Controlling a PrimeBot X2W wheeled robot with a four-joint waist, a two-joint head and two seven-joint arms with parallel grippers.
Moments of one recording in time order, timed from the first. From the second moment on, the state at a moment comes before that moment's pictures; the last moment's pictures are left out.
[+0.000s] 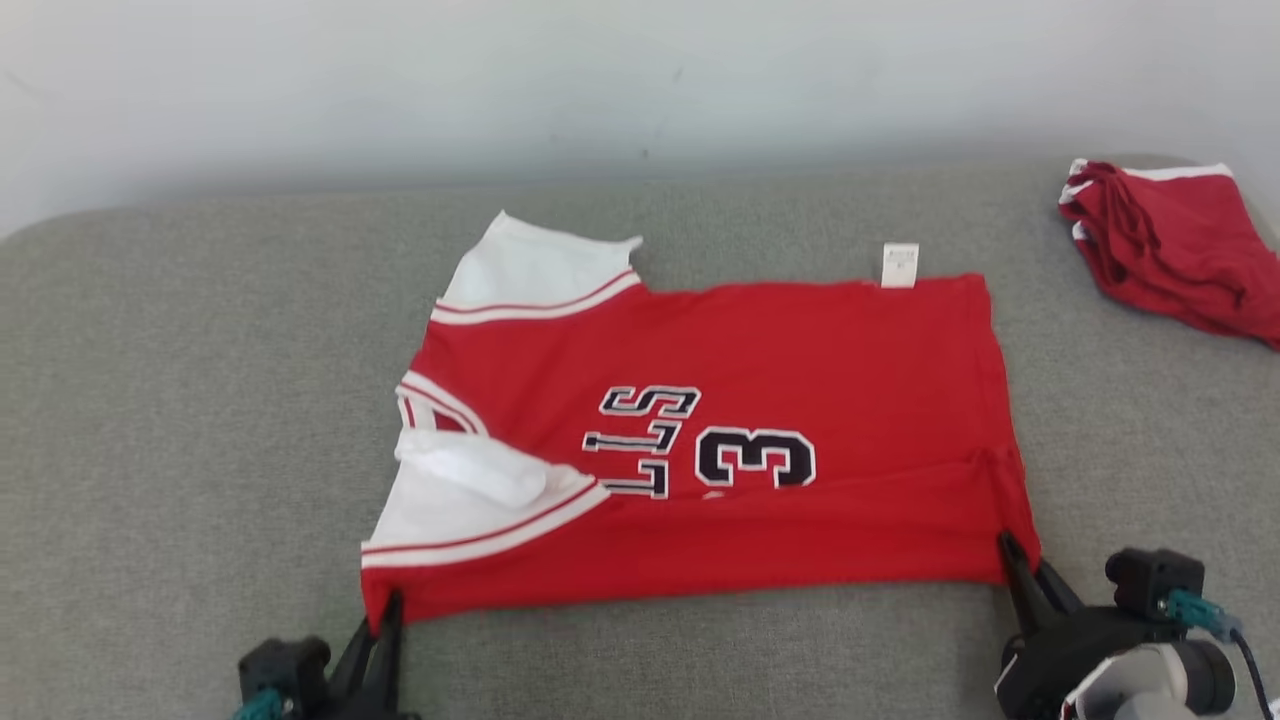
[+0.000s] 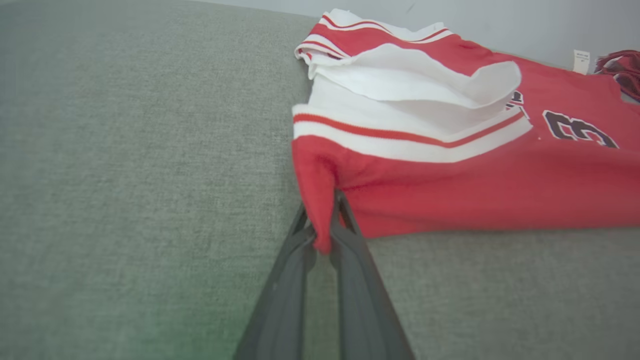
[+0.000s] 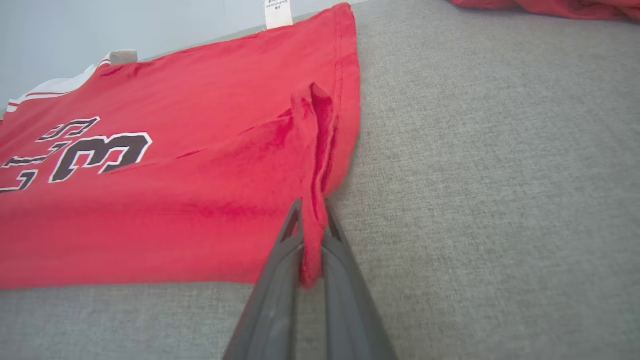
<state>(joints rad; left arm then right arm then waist) -0.25 0.19 -0.31 0.61 -0.48 -0.04 -0.26 -0.26 -0.34 0.16 0.65 0.53 0.13 -0.17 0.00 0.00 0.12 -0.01</state>
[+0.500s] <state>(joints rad) -0.02 0.18 -0.29 0.48 -0.48 -0.03 -0.26 0.02 -0.32 0.06 0.42 0.54 0.13 -0.08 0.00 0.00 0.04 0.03</state>
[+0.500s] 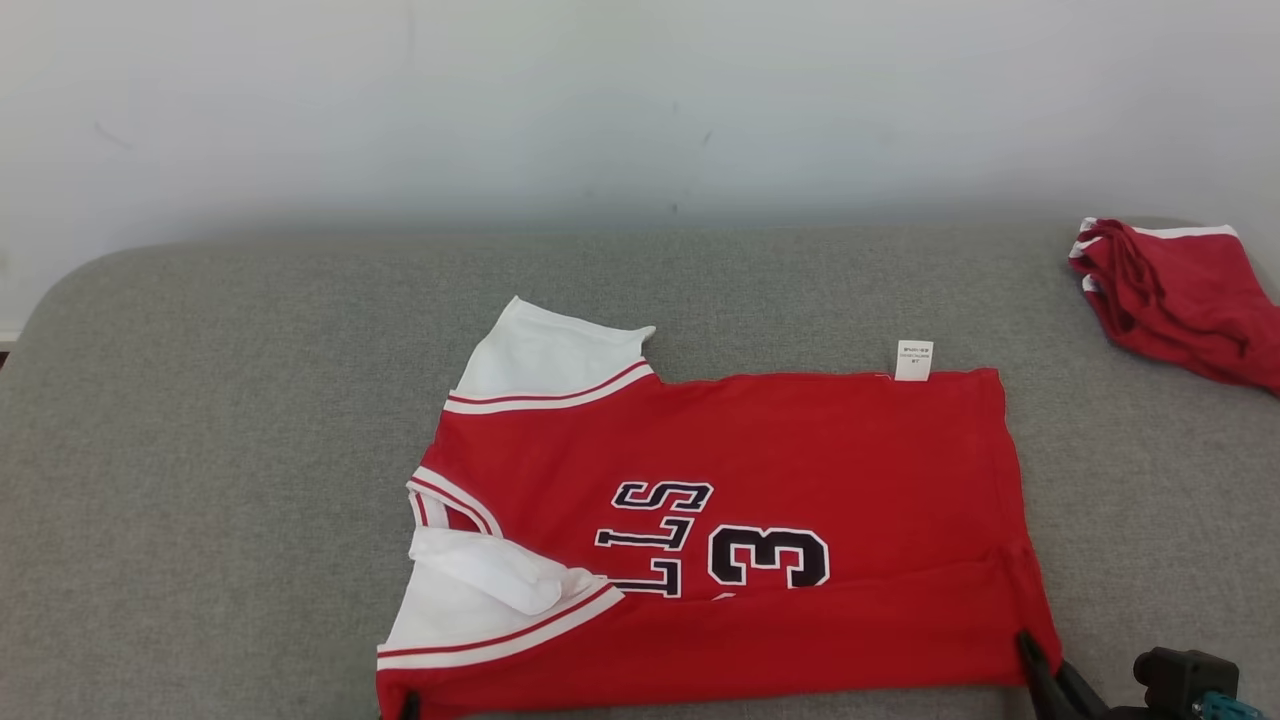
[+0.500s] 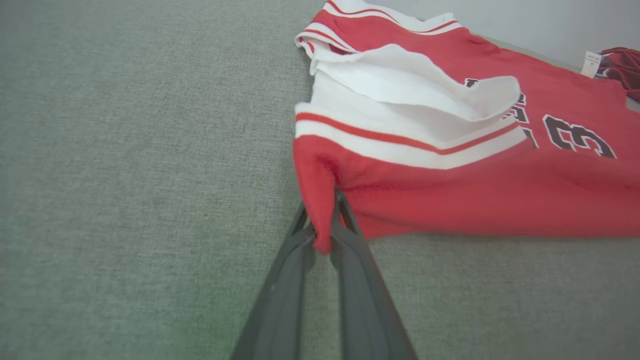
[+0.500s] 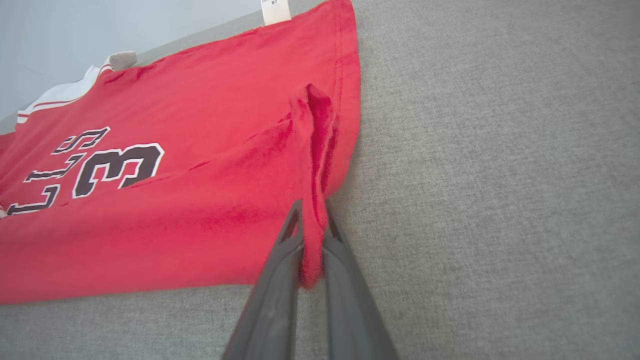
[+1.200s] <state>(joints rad) 0.04 0.15 -0.02 0.12 -0.25 0.03 -0.26 0.04 -0.21 -0.05 0.20 0.37 0.13 -0.24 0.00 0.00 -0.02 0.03</state>
